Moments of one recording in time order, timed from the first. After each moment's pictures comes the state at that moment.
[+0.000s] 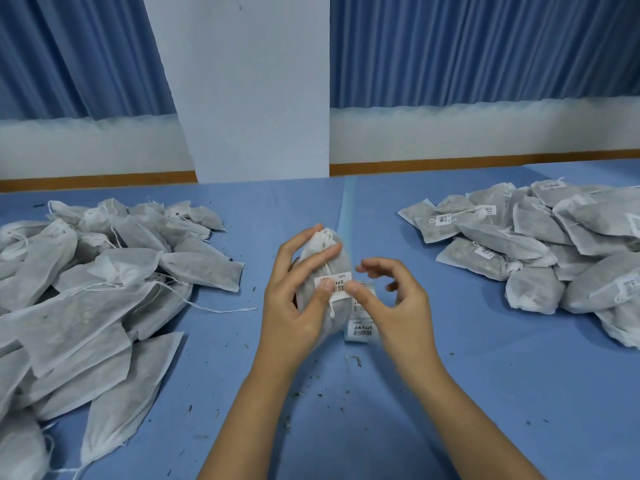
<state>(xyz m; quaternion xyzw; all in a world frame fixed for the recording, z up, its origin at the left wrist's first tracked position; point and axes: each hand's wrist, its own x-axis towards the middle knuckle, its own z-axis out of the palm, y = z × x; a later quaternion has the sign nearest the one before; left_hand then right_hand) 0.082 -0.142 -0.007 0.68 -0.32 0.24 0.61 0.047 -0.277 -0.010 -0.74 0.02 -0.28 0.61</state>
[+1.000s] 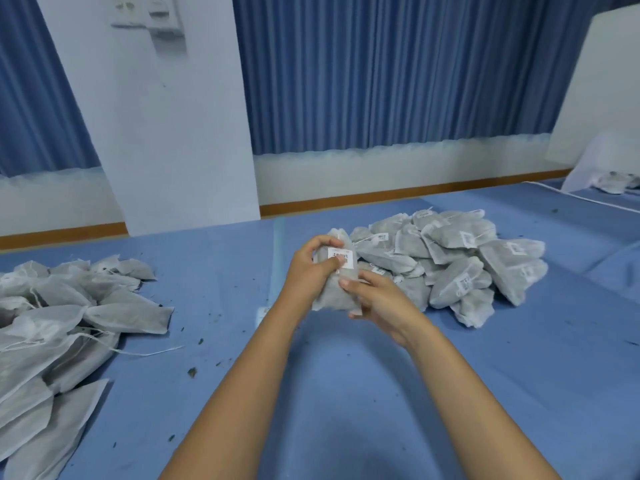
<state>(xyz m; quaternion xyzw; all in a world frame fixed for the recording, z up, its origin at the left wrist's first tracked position) 0.076 -0.283 0.062 0.67 -0.26 -0.04 0.69 0.003 -0.400 0.038 -0.68 0.08 -0.07 0.72</state>
